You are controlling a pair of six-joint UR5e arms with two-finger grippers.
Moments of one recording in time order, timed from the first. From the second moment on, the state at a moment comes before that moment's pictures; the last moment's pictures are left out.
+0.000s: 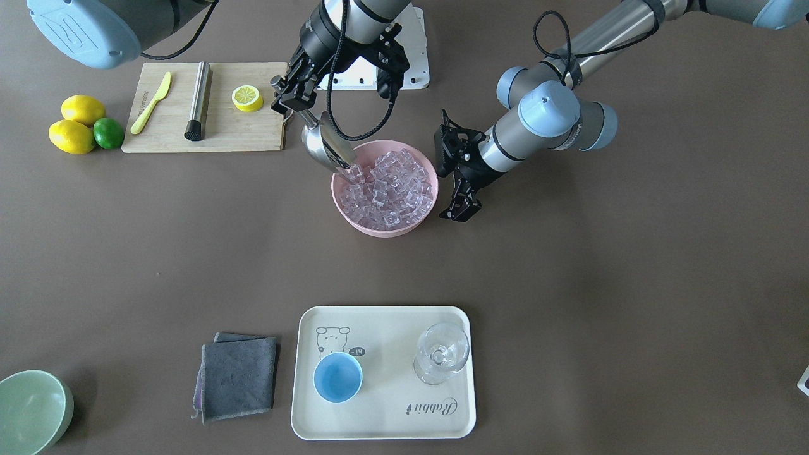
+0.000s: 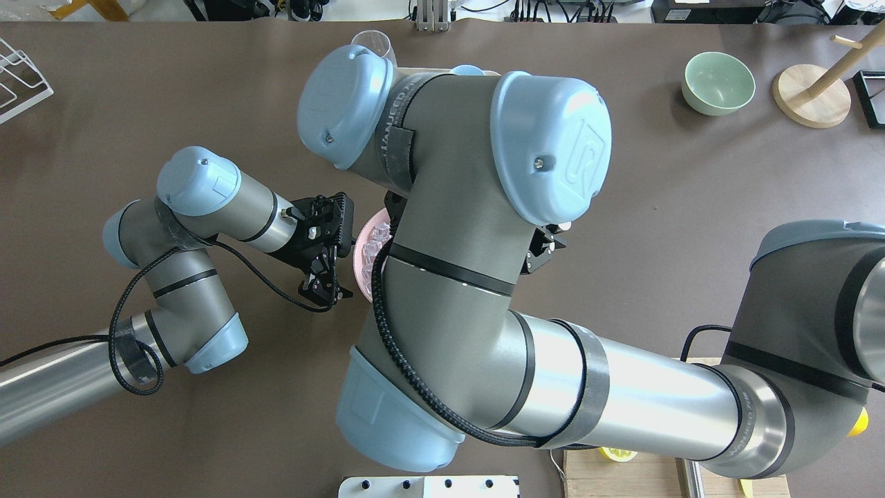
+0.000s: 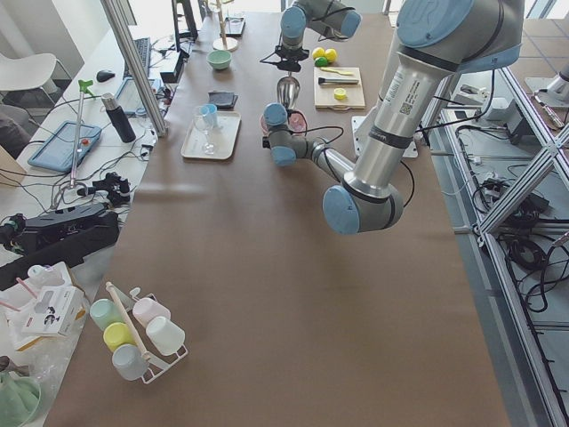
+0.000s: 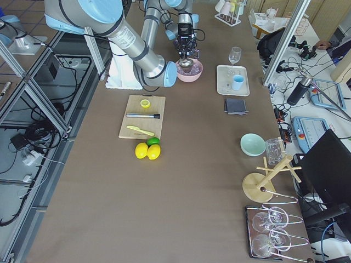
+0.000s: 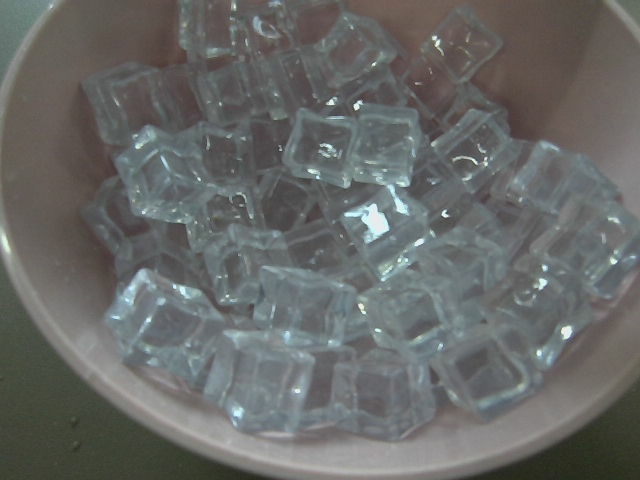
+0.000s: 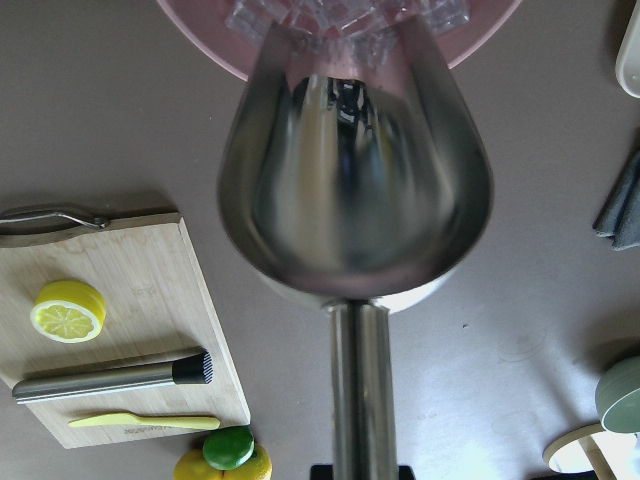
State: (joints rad) left arm -0.61 -2.08 -1.49 -2.31 -2.16 0.23; right arm 0.50 -0.43 1.70 -2.74 1.59 -0.37
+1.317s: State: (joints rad) left arm -0.61 -2.08 -1.49 -2.30 -2.16 0.23; right arm 0.47 -0.44 1.58 -2.63 1.58 -0.28
